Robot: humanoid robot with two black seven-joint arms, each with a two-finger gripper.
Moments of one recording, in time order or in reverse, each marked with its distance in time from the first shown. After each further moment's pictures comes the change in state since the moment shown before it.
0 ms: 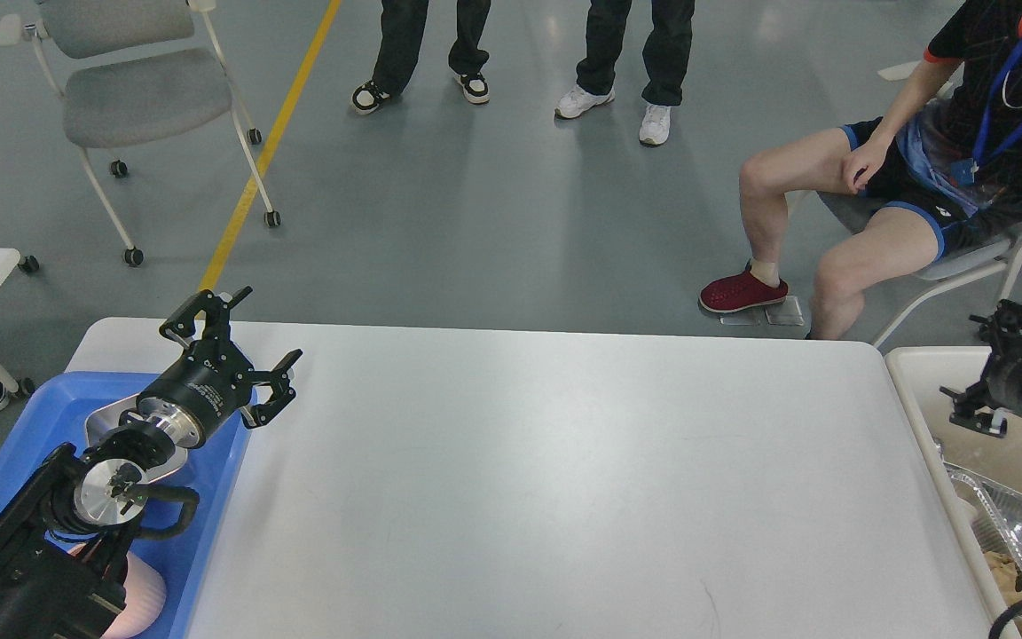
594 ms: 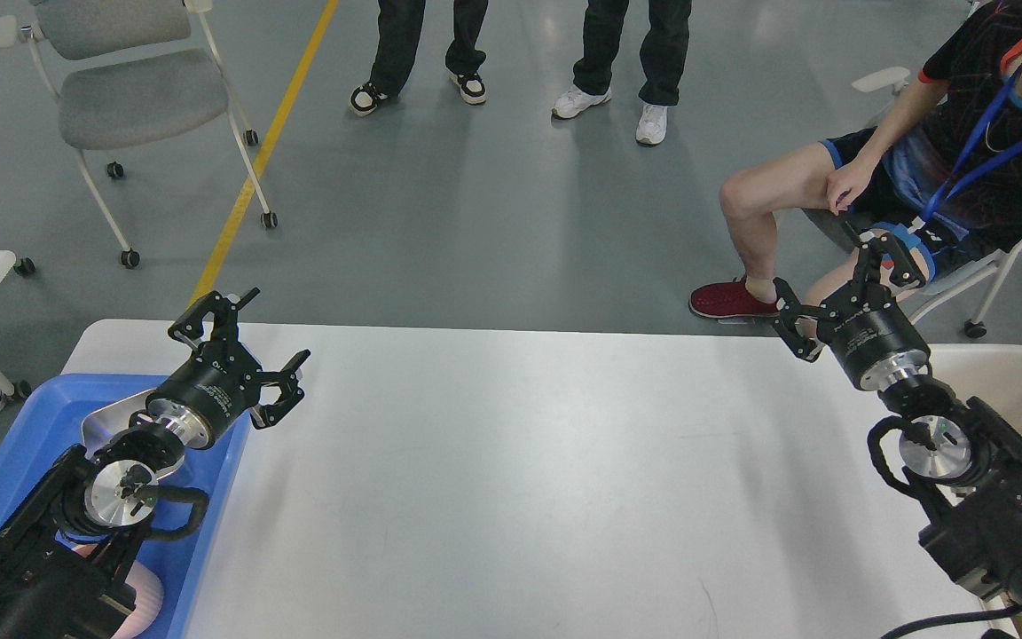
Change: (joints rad) left arm 0.000 -0.013 -0.001 0.001 0.001 0.003 -0.008; right arm -0.140 0.241 0.039 0.170 0.166 0.216 0.354
